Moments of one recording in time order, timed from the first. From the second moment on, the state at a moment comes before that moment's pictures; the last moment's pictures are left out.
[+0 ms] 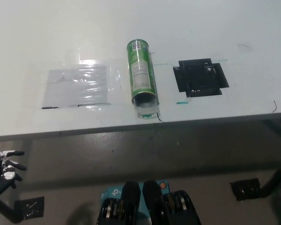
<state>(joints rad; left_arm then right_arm) 0.00 0.47 0.17 -0.08 -0.15 0.26 -0.20 -0.21 -0.08 -0.32 -0.09 0.11 0.24 -0.11</state>
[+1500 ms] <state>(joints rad) -0.03 0.50 0.18 -0.11 -0.15 0.29 -0.23 -0.59 -0.19 0.34 0.15 -0.17 0.17 0.09</state>
